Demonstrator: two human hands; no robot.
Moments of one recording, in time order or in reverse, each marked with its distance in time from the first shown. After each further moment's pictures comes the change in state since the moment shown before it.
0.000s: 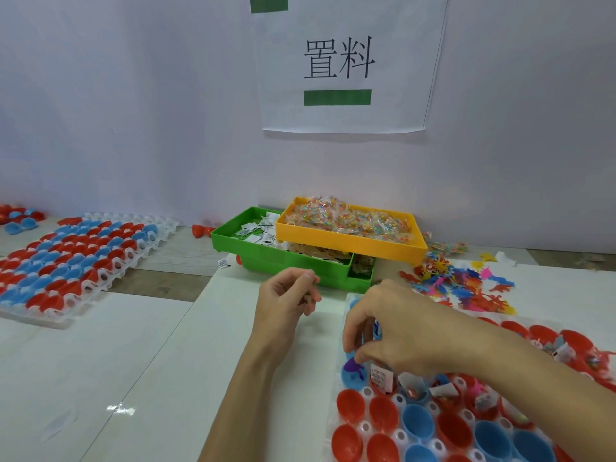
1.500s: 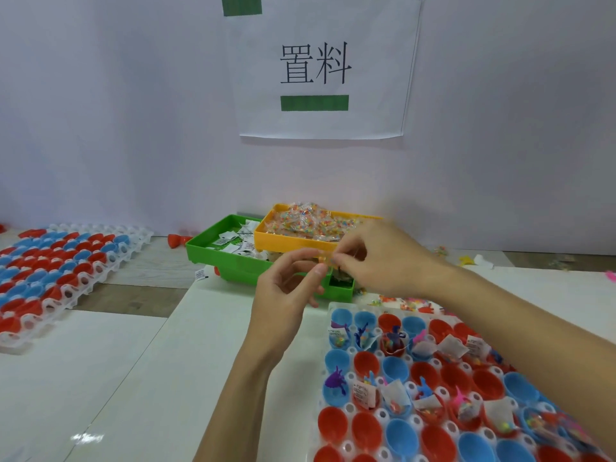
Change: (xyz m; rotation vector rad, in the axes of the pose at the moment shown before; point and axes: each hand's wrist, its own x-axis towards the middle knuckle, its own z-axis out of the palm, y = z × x) left_hand 0.010 0.014 0.029 0.125 -0.100 0.178; right_hand 0.048 0.029 -0.043 -0.015 0.417 0.003
